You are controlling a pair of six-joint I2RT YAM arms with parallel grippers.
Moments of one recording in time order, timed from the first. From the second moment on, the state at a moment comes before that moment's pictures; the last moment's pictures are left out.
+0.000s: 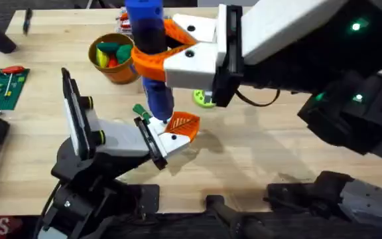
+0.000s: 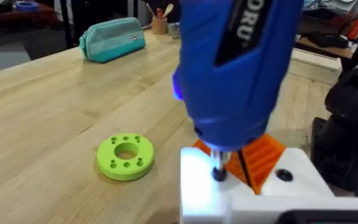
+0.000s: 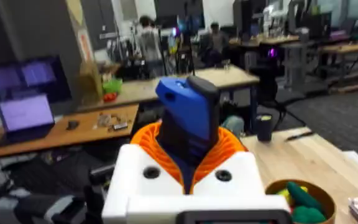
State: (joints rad) left arm -0.40 0.00 0.02 -0.08 0.67 -0.09; right arm 0.80 1.14 0.79 0.49 -0.63 0.11
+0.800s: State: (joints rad) left arm -0.40 0.00 0.03 -0.07 0.68 -0.09; right arm 0.68 1.15 0.75 0.71 -0.75 0.35
